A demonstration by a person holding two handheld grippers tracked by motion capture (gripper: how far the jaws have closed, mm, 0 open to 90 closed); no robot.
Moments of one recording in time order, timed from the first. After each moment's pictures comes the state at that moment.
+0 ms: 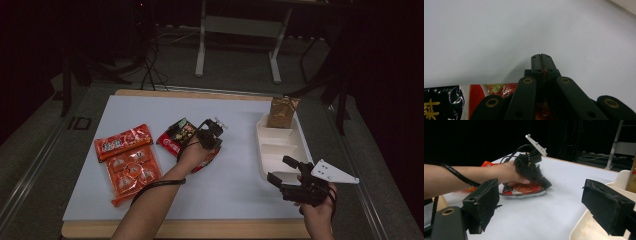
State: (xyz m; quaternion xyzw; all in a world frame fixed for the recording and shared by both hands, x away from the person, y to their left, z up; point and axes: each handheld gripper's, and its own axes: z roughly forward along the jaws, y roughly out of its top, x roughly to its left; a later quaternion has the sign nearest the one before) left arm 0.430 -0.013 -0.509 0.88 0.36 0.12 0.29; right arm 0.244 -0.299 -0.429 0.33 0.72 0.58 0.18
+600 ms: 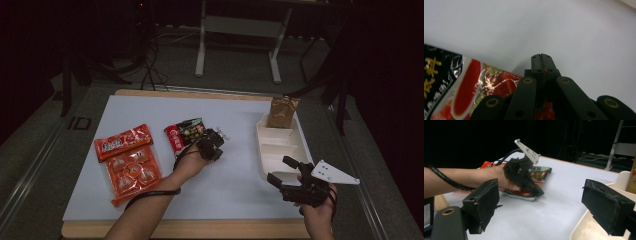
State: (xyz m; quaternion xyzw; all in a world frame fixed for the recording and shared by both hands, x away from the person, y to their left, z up) left arm 0.394 -0.013 -0.508 0.90 0.32 0.10 0.28; right arm 0.243 -0.298 -0.427 0.32 0.72 0.58 0.18
